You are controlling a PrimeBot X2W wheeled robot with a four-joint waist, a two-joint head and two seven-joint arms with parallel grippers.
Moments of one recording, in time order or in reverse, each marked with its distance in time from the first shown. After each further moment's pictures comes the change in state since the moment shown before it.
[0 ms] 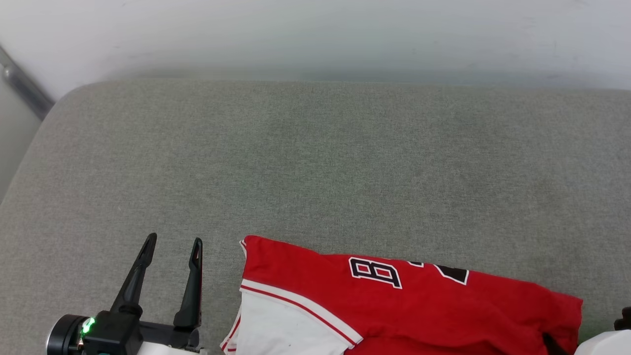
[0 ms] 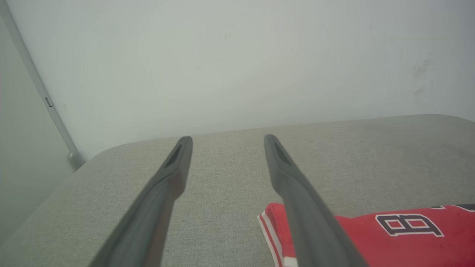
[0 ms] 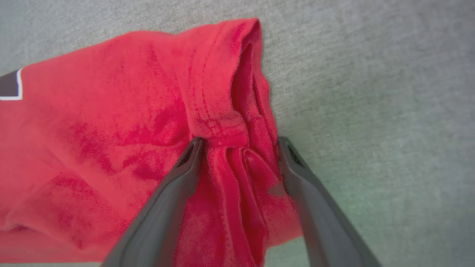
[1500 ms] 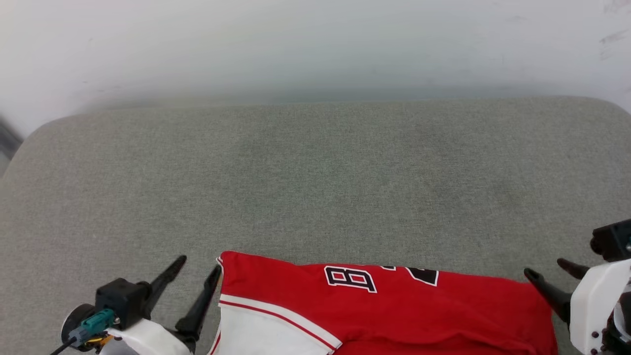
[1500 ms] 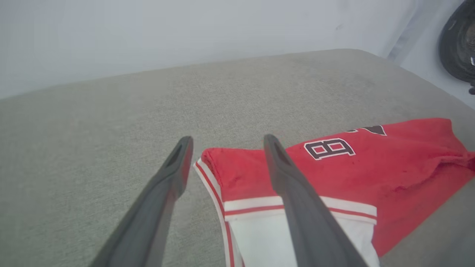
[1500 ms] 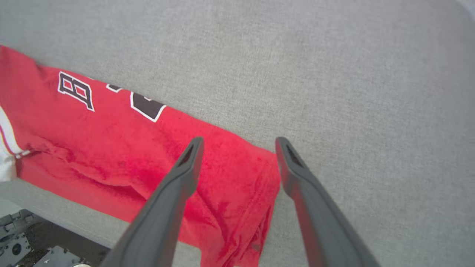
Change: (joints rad) left arm -0.227 0.606 -0.645 0.114 -0.706 0.220 0.074; right arm -0.126 -0.437 0.412 -0.282 0.155 0.008 0.081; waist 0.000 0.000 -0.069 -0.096
